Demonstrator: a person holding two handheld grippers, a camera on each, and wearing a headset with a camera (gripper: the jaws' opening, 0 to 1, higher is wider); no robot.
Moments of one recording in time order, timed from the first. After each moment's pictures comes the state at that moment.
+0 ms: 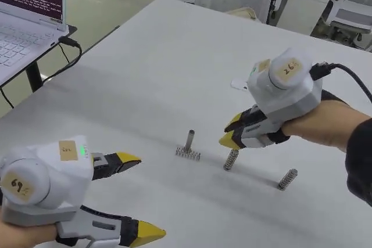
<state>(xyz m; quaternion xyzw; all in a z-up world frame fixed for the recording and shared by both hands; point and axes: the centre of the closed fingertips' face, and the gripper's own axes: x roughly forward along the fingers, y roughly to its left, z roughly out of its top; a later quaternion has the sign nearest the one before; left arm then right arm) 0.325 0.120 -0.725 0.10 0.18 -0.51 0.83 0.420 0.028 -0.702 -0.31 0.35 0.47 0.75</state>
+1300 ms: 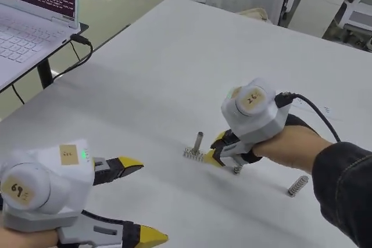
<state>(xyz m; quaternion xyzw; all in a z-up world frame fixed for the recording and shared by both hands) 0.323 0.126 -0.731 0.09 0.19 -0.50 0.84 0.436 0.056 -0.762 -0.31 0.38 0.46 0.74</state>
